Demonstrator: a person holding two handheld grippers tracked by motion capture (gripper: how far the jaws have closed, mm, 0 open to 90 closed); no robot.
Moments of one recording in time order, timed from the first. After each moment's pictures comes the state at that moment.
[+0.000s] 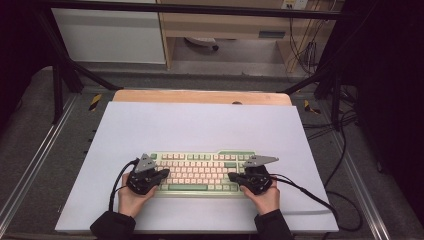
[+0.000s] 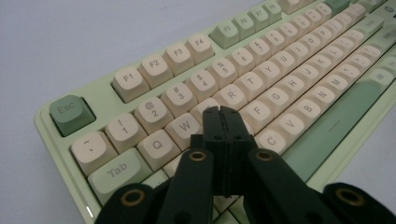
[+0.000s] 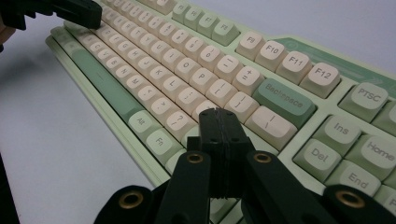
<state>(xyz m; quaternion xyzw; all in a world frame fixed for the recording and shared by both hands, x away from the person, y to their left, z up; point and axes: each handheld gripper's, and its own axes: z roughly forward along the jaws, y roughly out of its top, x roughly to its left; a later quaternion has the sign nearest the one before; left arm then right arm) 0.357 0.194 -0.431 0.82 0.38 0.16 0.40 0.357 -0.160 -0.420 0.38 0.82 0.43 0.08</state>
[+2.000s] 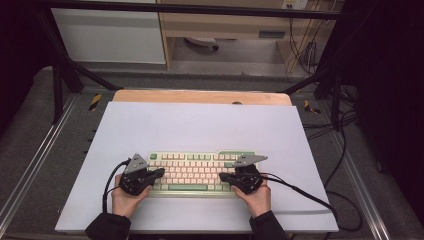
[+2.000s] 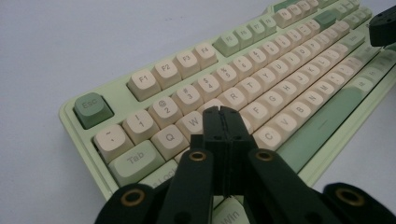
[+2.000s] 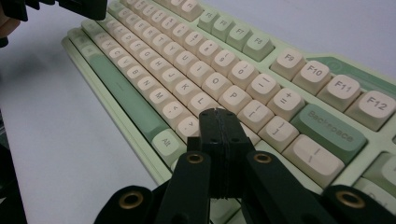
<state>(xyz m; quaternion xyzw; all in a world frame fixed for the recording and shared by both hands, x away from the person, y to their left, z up) 0.351 0.211 -0.423 0.80 0.38 0.15 0.43 0.360 -0.134 -0.418 0.35 0.83 0.43 0.08</state>
